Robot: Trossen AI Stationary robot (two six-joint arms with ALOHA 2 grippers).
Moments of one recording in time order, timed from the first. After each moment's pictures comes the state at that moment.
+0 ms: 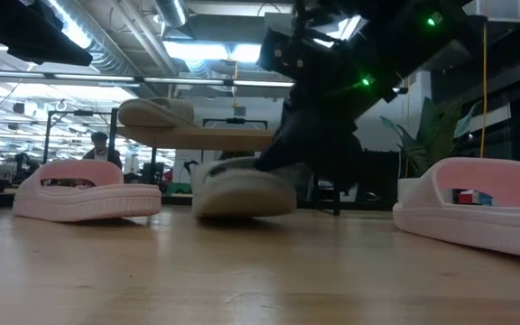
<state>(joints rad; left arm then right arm) -0.89 1.13 0.54 -0.16 -0.97 -0.54 0.38 1.99 1.17 -0.07 0.78 -0.03</state>
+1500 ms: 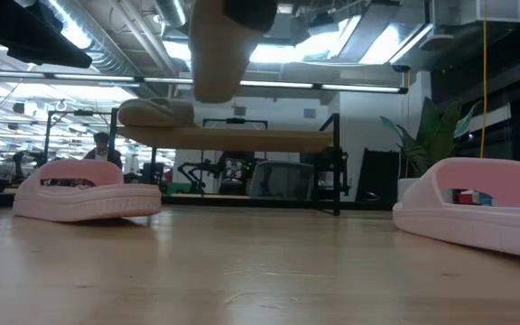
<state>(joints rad) -0.89 1.13 0.54 -0.17 -0.97 -0.54 0.22 1.98 1.80 -0.30 1.23 -0.79</state>
